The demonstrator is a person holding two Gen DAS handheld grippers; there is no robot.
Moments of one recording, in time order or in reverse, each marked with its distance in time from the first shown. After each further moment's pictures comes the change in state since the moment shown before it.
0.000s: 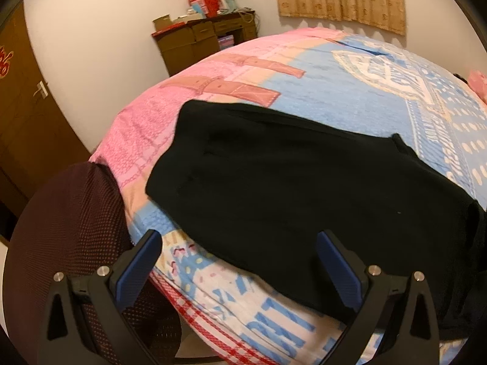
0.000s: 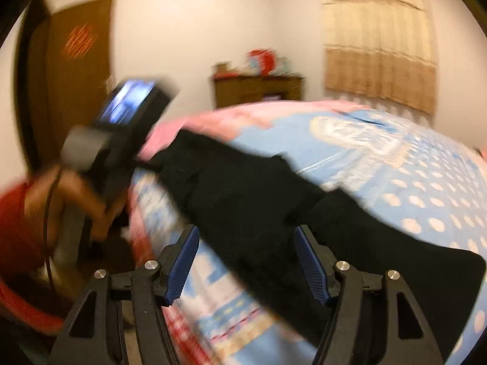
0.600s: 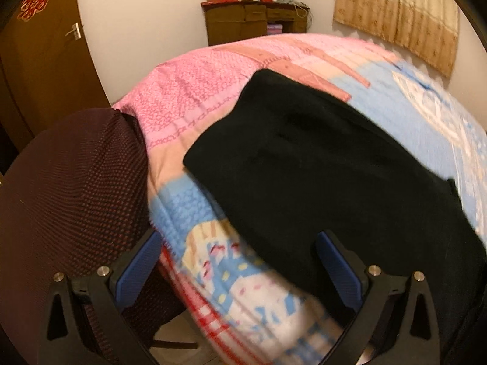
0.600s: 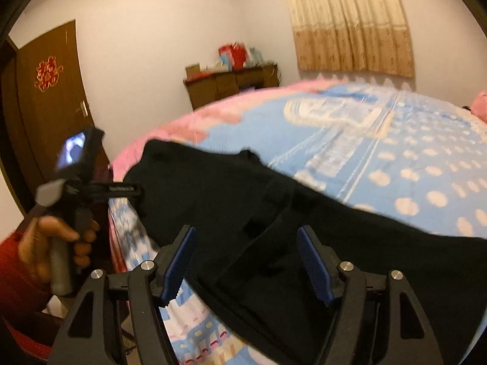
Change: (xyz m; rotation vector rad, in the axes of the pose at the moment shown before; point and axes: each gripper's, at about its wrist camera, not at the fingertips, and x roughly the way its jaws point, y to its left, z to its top) left arm 0.039 0.048 -0.002 -0.262 0.066 0.013; right arm 0.024 -0.030 -0.004 0.132 0.035 -0.005
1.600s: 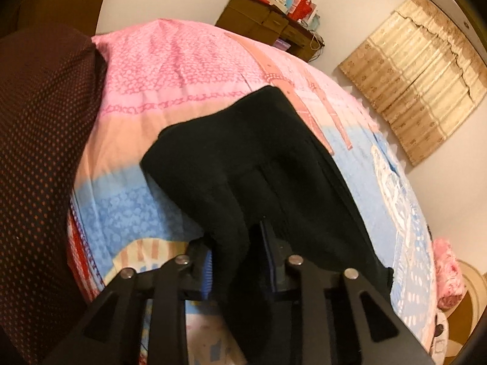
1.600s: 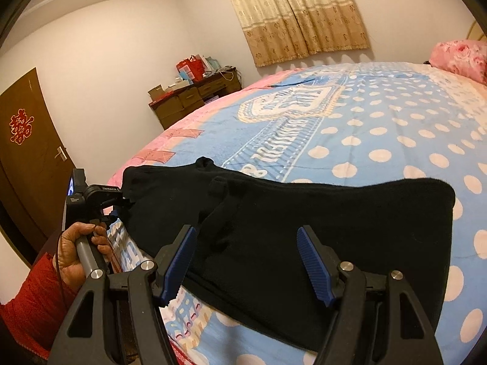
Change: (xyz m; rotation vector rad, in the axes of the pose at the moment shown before) left arm 0.043 0.015 0.010 -0.388 0.033 -0.350; right arm -0.042 -0.045 -0.013 0.236 -0.001 -0.061
